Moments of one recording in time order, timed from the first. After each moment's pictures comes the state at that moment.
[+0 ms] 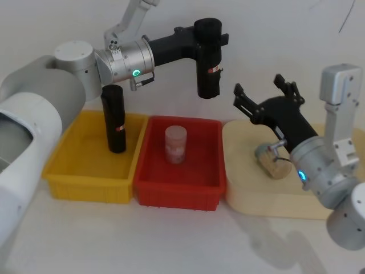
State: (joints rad) left arm -1.40 -0.01 0.58 -0.10 -0.61 -0.26 -1.01; right arm 0.42 0.13 -0.30 -1.51 0.21 0.03 0.21
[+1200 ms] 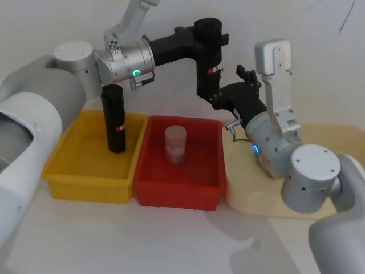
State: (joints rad) left arm -1.40 -0.02 0.58 -0.10 -0.61 -0.26 -1.01; right arm 0.59 -0.01 -0.37 -1.31 0.07 0.12 0.14
